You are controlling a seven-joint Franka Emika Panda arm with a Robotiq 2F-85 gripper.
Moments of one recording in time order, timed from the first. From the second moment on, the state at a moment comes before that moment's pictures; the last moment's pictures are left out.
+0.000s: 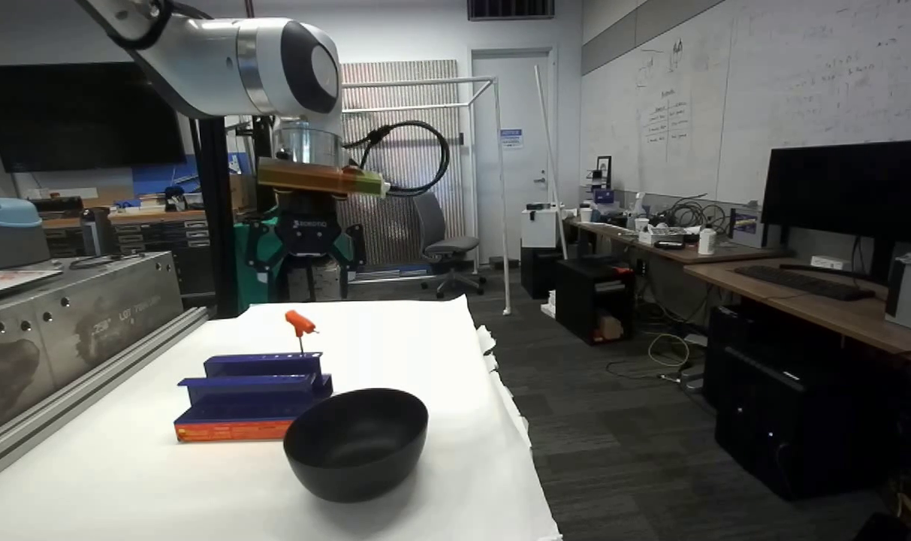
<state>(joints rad) -0.01 0.35 0.02 -1.62 0.02 1.77 -0.48</state>
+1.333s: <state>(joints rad) -0.02 0.67 0.10 -1.26 0.02 1.71 -0.66</state>
